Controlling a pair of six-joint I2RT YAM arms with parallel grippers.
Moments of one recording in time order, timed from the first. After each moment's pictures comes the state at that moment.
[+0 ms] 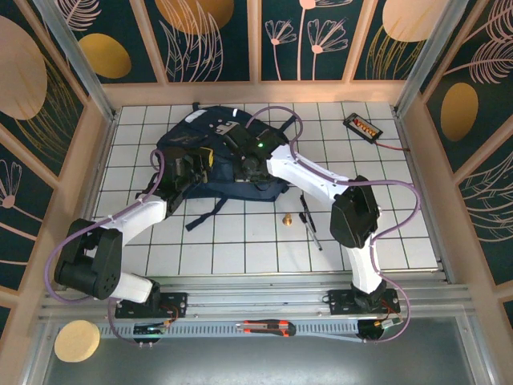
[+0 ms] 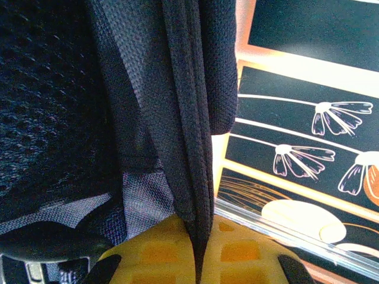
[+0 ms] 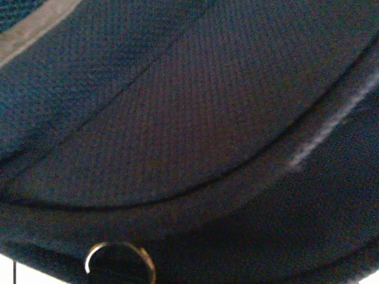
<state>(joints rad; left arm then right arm) -0.34 1.44 0.75 0.35 0.13 -1.75 0.85 2.03 1.88 -1.01 0.16 0.70</state>
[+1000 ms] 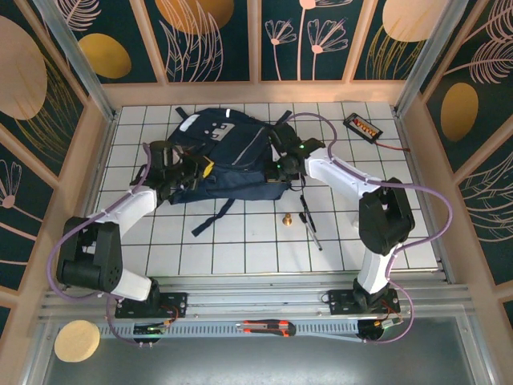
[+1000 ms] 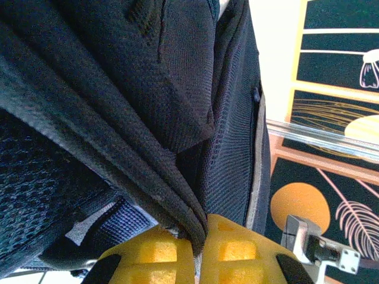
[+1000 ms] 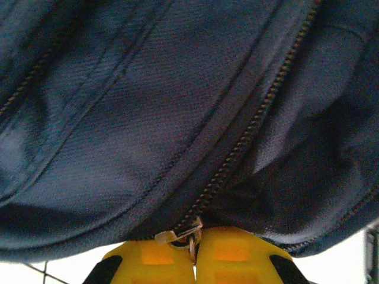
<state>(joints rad) -0.17 1.48 0.85 0.04 0.55 -1.31 0.62 1.80 1.45 -0.72 -0.14 0.42</state>
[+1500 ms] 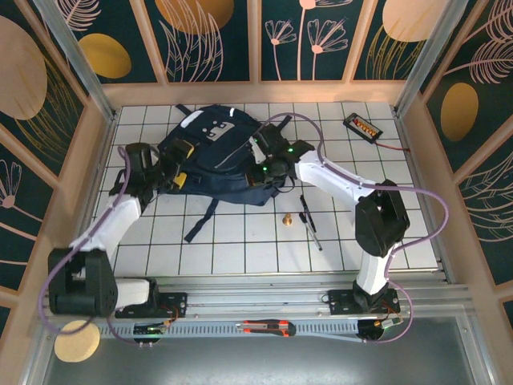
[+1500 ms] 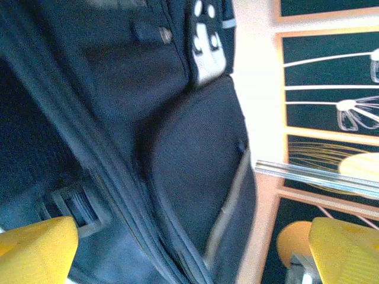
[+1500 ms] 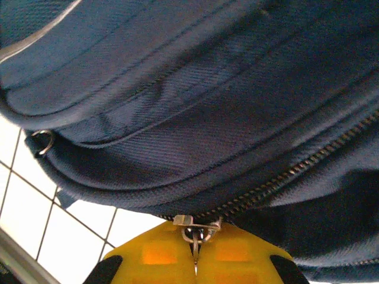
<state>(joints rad) -0.08 1.26 0.78 -0.07 0.46 -1.26 0.73 1.83 1.53 -0.71 -0.23 0.39</state>
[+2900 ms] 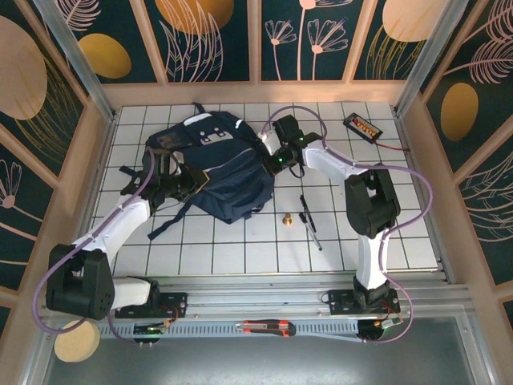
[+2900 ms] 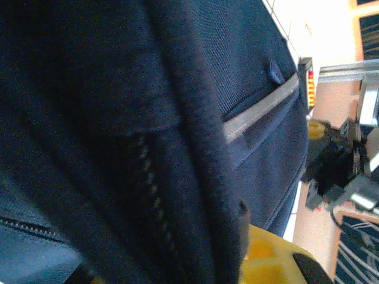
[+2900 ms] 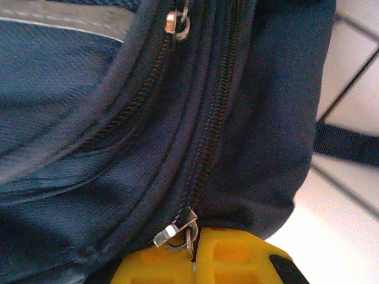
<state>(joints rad) -0.20 1.30 0.83 -0.29 0.49 -0.88 0.51 2.01 1.56 -0.53 -0.24 -0.19</state>
